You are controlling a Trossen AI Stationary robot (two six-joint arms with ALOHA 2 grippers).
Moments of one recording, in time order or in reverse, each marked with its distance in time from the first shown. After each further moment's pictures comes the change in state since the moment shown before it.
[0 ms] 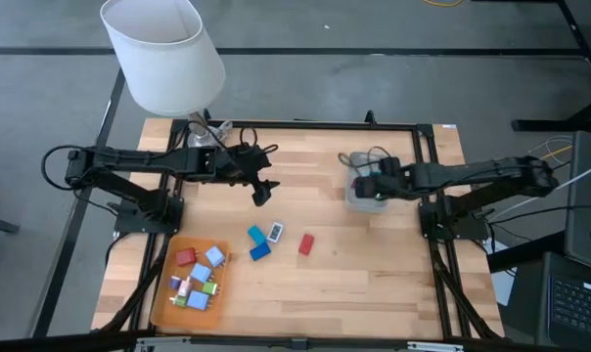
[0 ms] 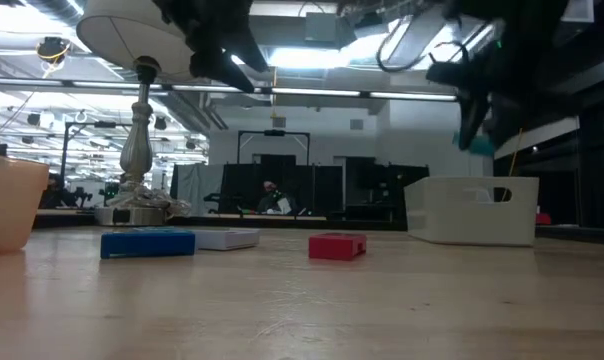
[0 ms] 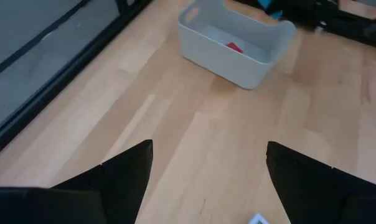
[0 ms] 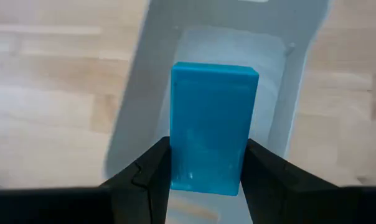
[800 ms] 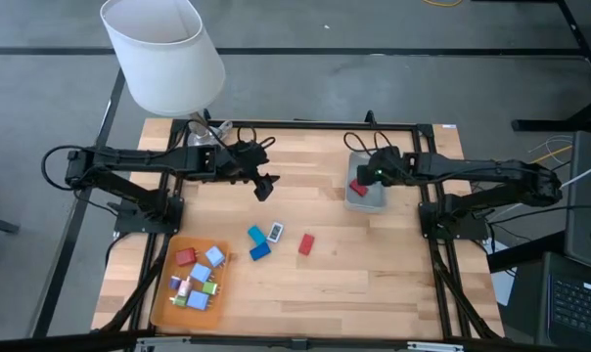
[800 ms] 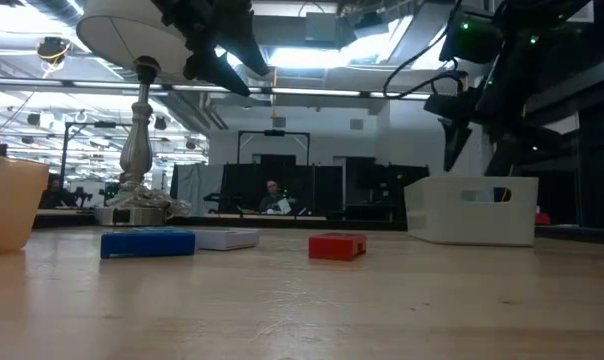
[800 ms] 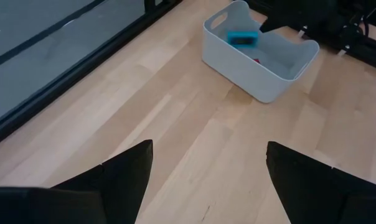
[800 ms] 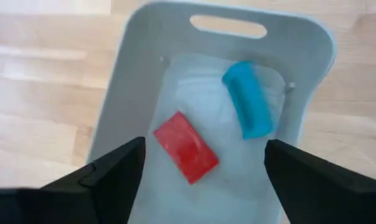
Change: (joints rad) left arm 0.020 0.000 0.000 -0.002 -0.058 -0.109; right arm -0.280 -0.075 -0.170 0.252 -0.123 -0.303
